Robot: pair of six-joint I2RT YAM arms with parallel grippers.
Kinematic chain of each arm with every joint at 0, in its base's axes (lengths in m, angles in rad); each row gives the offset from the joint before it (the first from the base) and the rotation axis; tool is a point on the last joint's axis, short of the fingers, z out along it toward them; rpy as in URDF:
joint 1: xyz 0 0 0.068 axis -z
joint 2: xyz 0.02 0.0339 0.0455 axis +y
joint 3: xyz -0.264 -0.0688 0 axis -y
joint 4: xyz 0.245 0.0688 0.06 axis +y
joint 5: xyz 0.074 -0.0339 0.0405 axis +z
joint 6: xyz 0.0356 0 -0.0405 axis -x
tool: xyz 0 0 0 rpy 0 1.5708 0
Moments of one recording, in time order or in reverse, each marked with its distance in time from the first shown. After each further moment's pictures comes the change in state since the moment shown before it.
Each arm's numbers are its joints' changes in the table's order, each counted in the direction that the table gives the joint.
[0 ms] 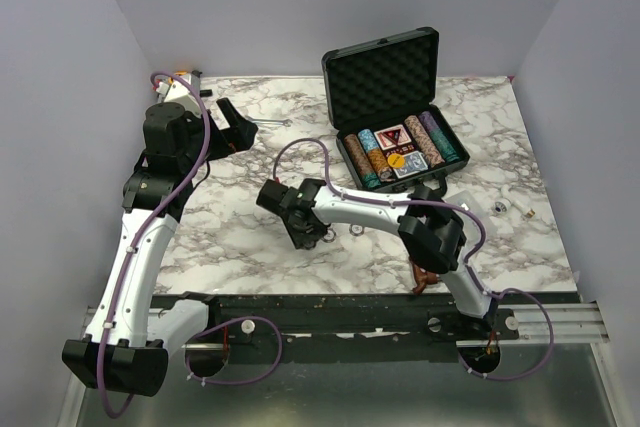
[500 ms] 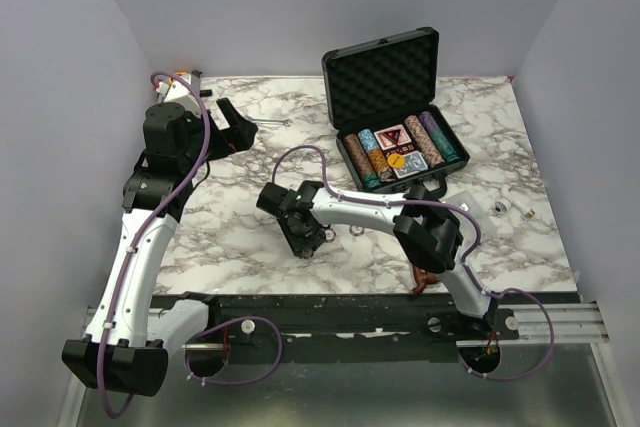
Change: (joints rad) left arm 0.000 0.000 0.000 0.000 0.000 0.000; right arm 0.002 0.032 0.015 0.010 0.108 0.013
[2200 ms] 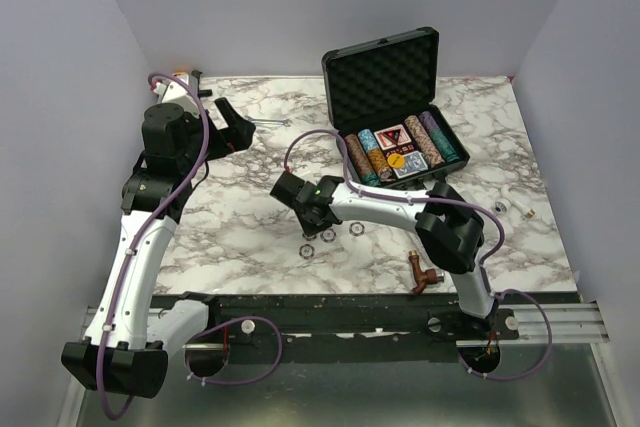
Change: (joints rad) left arm 0.000 -0.015 0.000 0.000 0.026 0.000; right arm 0.050 -0.135 -0.151 -0.175 -0.193 0.040
